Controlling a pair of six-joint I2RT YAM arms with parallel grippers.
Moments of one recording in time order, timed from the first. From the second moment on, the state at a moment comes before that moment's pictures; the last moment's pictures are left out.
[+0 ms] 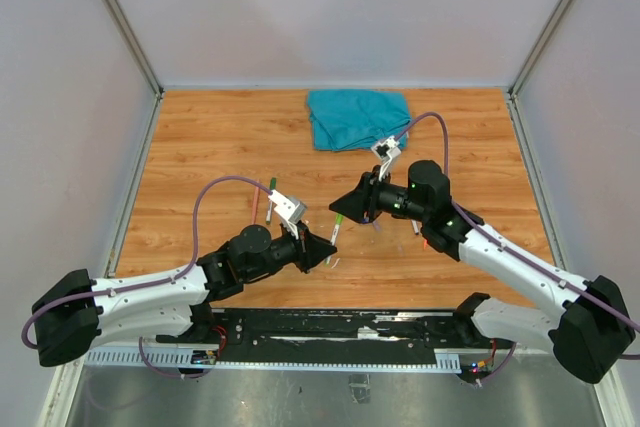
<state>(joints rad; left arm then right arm) -1.06 0.94 0.33 0.43 -0.04 -0.55 0.69 1.08 0.70 0.16 -0.45 0.53</state>
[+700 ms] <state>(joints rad) -1.06 0.90 0.34 0.35 -0.02 -0.55 0.70 1.10 0.63 0.29 -0.49 0.59</state>
